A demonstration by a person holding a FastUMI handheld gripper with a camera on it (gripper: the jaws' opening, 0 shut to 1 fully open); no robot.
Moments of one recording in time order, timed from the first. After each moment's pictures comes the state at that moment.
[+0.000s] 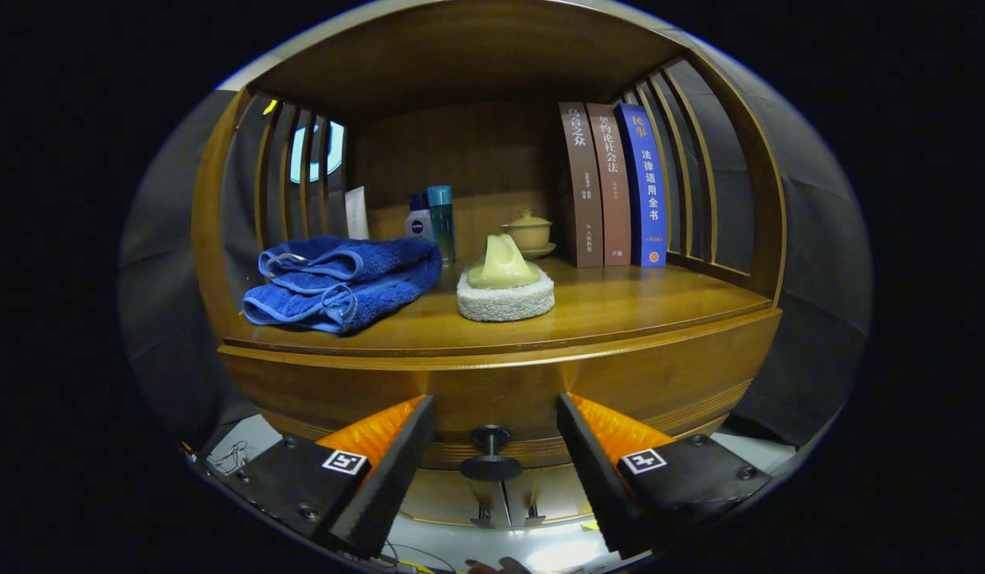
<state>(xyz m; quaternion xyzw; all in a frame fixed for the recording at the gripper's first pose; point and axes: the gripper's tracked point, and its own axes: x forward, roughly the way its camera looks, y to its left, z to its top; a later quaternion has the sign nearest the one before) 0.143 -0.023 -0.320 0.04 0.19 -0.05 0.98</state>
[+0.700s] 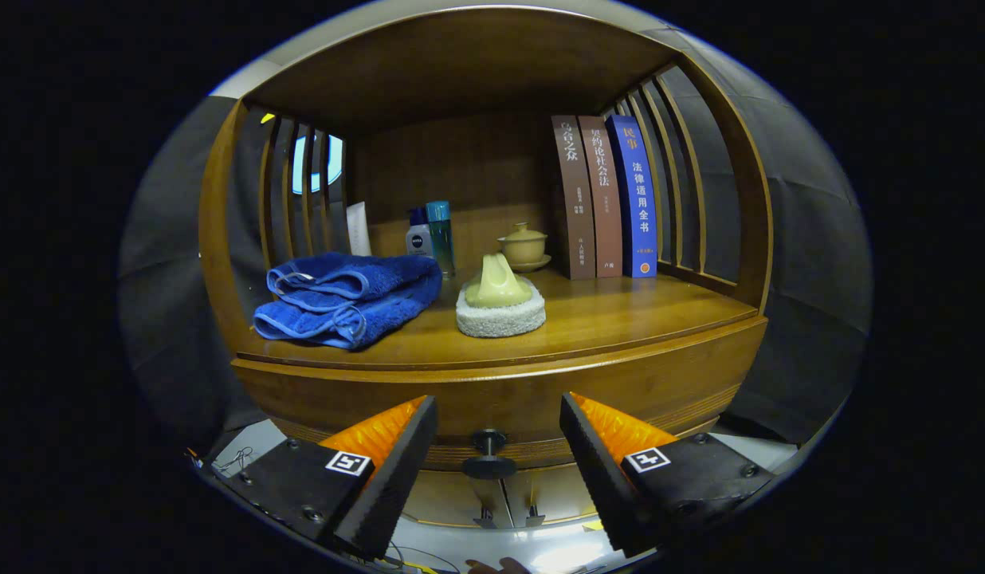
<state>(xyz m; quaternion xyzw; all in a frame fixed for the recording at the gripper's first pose) 0.128 -0.026 -0.289 0.04 0.17 -0.05 0.98</state>
